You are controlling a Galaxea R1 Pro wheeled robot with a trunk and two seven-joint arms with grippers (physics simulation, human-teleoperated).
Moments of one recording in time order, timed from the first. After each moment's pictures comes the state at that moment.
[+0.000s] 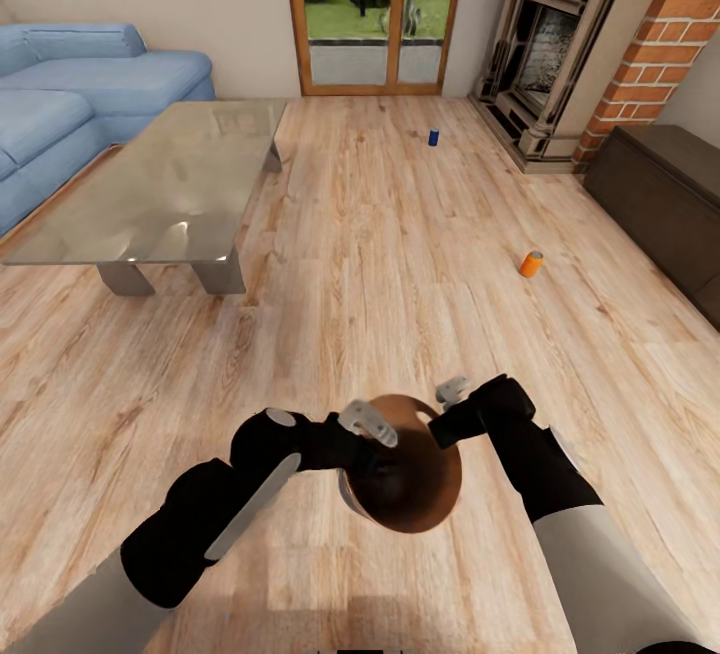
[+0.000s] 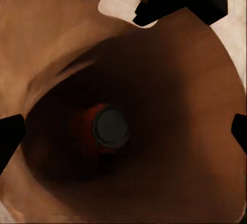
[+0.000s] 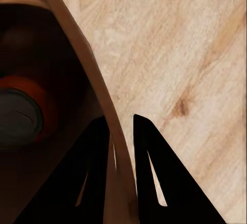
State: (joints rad) left arm -0.68 0.08 -0.70 -1.57 0.38 1.05 -0.16; right arm -0.74 0.00 0.12 -1.17 0.70 1.04 0.90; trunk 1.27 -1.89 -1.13
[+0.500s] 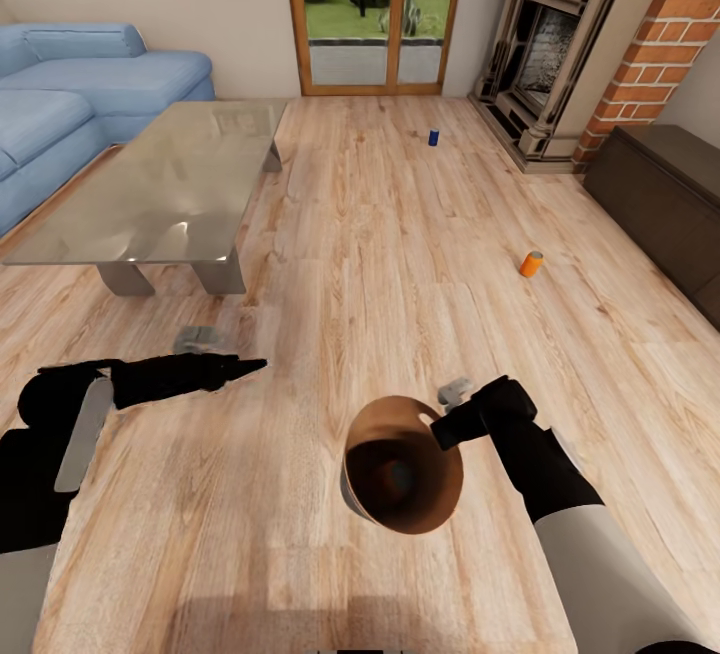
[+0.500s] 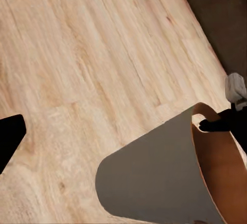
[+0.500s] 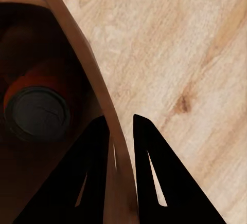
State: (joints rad) left arm -0.65 0.28 0.07 -1.58 0.30 1.05 -0.76; right arm -0.74 0.00 0.11 -1.15 0.69 1.04 0.90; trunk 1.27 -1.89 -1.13
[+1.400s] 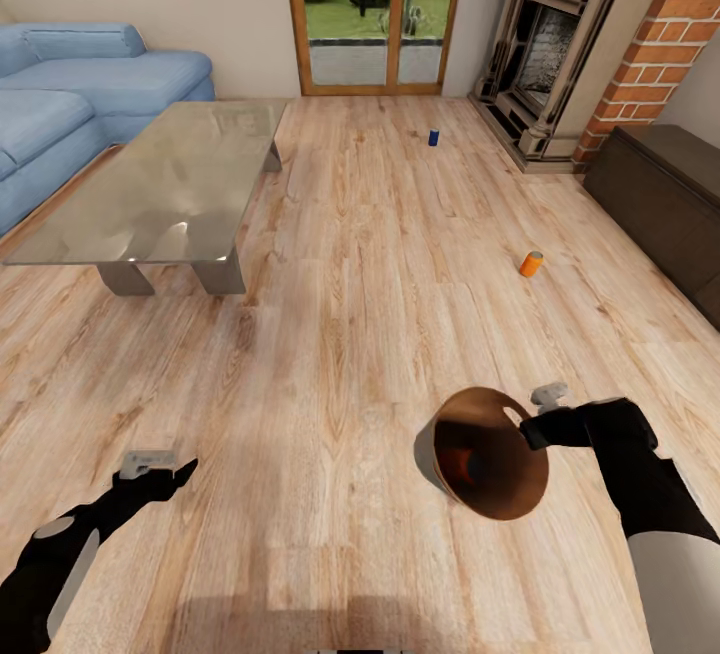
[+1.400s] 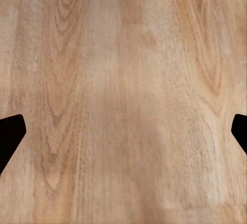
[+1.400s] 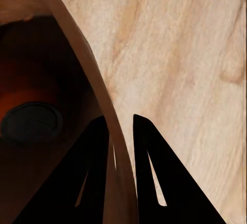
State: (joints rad) left arm -0.36 0.27 0.22 -1.03 0.10 0.21 -0.40; right arm -0.67 -0.19 -0.22 -1.17 0.68 0.79 0.91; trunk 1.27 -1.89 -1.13
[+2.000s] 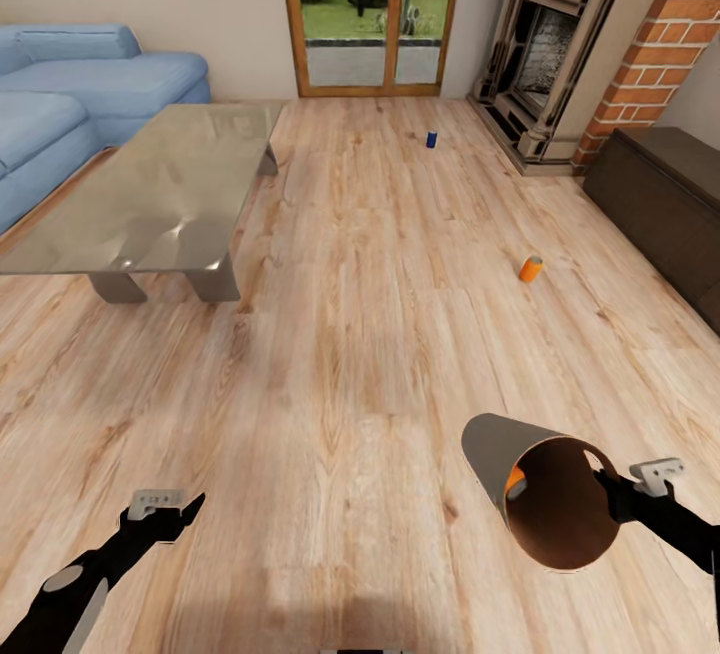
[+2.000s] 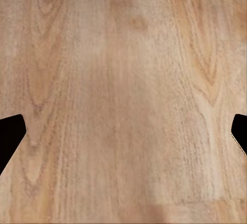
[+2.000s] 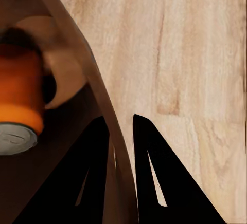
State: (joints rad) left arm -0.31 0.23 0.21 -0.86 0.09 0.00 -0.40; right arm -0.43 -0.18 -0.83 -1.08 0.52 0.05 0.91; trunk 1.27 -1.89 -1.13
